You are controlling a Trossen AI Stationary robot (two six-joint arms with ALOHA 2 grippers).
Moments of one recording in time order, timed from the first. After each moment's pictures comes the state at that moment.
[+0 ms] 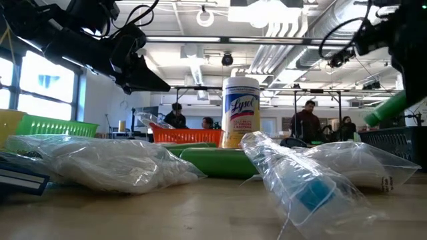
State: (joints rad) left arm 0.08 1.15 0.37 0.52 -0.19 -0.12; right arm 0.38 1.18 0.84 -1.27 0.18 1.08
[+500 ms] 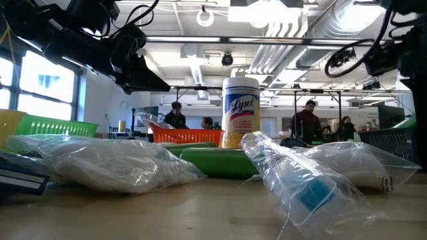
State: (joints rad) left arm 0.08 1.15 0.37 0.52 -0.19 -0.12; right arm 0.46 1.19 0.68 -1.06 0.18 1.31
